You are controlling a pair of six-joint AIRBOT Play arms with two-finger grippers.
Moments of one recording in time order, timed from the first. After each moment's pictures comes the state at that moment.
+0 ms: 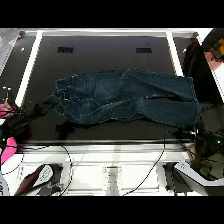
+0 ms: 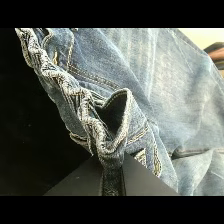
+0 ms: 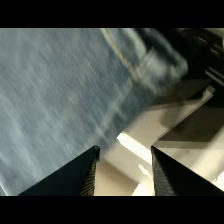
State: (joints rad) left arm 0.56 -0.95 0.52 0.38 -0.95 -0.77; right arm -1.07 -1.14 0.47 -0.84 0.98 1.40
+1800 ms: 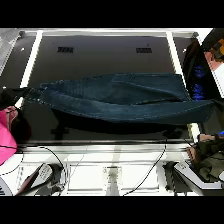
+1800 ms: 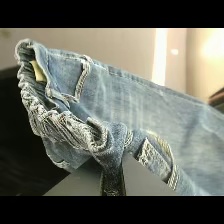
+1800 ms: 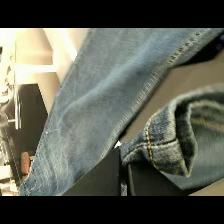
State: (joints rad) left arm 0.77 -0.97 0.89 0.60 -1.10 -0.91; right arm -1.05 -1.08 1.04 -0.65 1.44 1.27
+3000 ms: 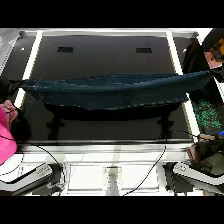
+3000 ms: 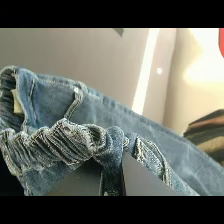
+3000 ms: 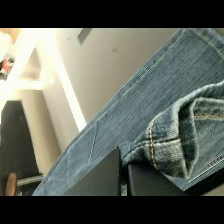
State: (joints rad) left arm 0.74 -1.22 1.05 0.48 -1.01 -0.98; right arm -0.67 -1.30 1.41 -0.83 1.14 1.59
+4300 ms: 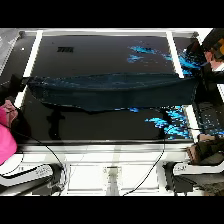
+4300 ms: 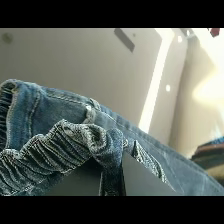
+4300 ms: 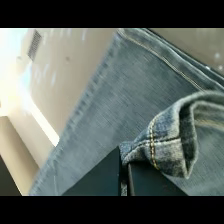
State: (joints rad) left arm 0.59 -1.34 1.05 0.42 -0.75 -0.98; right arm -0.49 -1.53 1.45 -1.07 0.91 1.88
